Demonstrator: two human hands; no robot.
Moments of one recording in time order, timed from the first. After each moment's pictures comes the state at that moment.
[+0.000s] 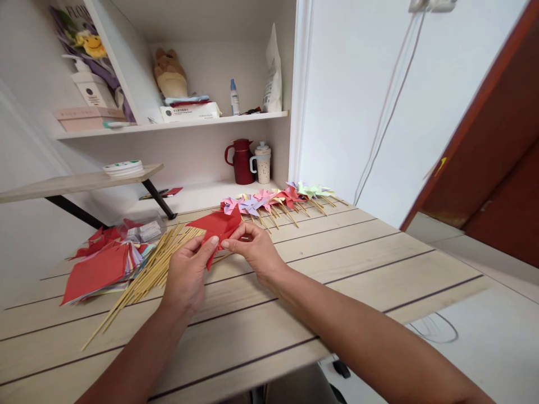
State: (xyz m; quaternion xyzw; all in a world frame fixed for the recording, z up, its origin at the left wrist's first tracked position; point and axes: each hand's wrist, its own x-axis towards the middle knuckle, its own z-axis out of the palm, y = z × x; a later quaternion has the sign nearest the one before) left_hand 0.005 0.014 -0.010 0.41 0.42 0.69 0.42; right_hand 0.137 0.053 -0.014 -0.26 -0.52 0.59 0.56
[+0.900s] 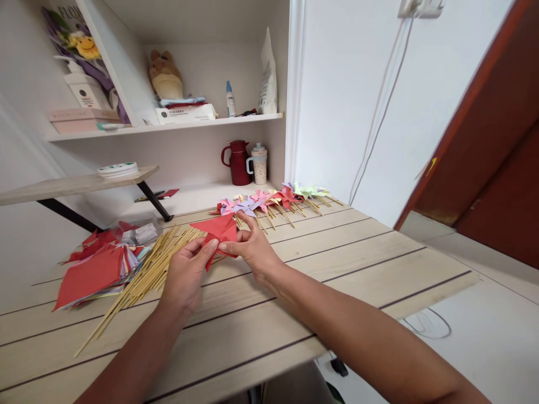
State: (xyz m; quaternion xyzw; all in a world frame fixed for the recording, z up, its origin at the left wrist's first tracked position) left_hand 0.001 0.017 -0.014 0.43 0.45 0.66 0.42; right_hand 0.139 0.058 -0.016 -0.26 -0.46 0.66 0.54
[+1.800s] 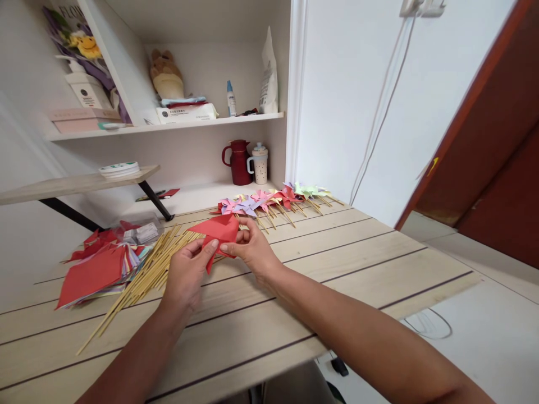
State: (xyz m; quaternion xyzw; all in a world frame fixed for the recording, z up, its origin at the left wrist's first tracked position) left_hand -0.001 0.019 -0.015 0.43 0.49 0.65 0.39; right_hand 0.138 0.059 -0.020 -0.27 -0.50 0.62 0.54
